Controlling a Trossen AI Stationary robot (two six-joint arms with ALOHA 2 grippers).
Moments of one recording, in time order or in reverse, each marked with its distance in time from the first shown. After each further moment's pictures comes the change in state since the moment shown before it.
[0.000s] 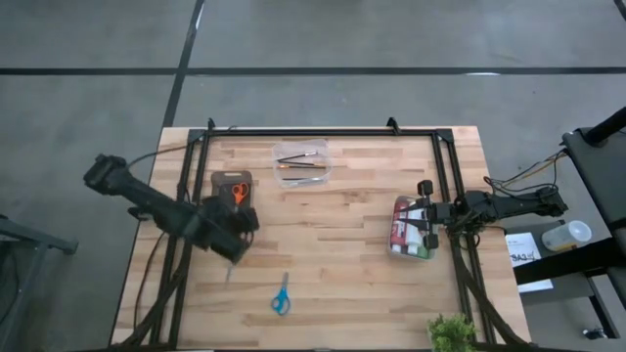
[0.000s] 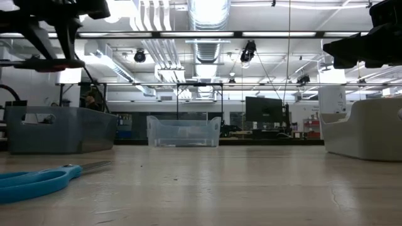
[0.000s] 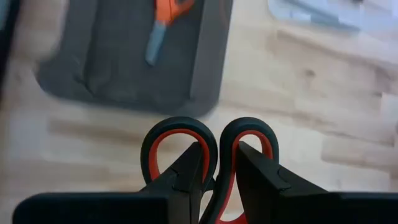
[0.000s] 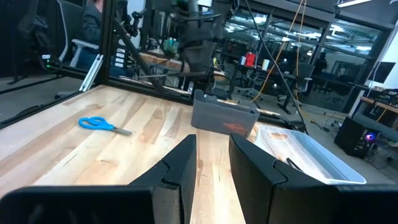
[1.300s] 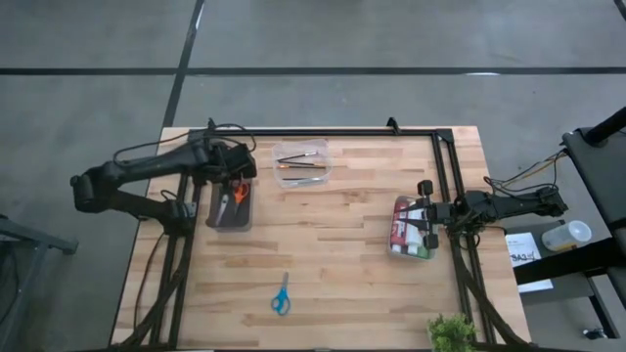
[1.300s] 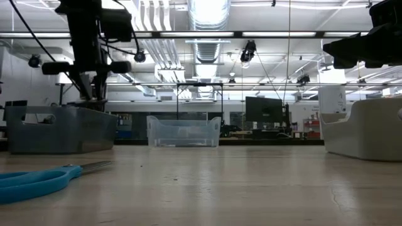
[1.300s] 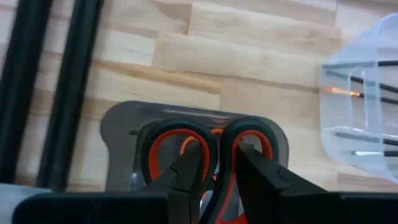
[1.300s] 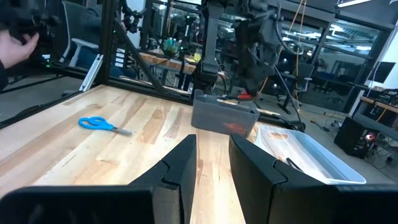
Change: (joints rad) left arm 0.892 -0.125 -0.186 0.244 0.033 1.012; right arm 0.000 0.000 0.000 0.000 0.000 0.000
